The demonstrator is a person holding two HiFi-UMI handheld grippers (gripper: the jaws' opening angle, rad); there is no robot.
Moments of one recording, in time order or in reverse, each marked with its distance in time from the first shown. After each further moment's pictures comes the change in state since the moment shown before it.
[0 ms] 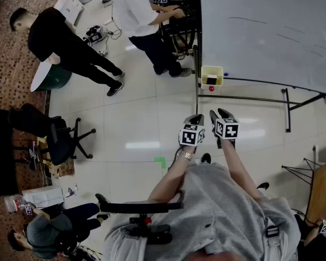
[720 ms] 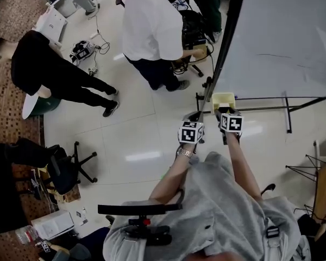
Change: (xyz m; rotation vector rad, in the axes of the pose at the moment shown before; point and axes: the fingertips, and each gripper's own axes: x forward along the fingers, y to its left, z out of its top) left arm 0.079 0.131 0.146 0.033 -0.036 -0.094; right arm 0.144 -0.053 0.110 0.071 0.082 -0.225
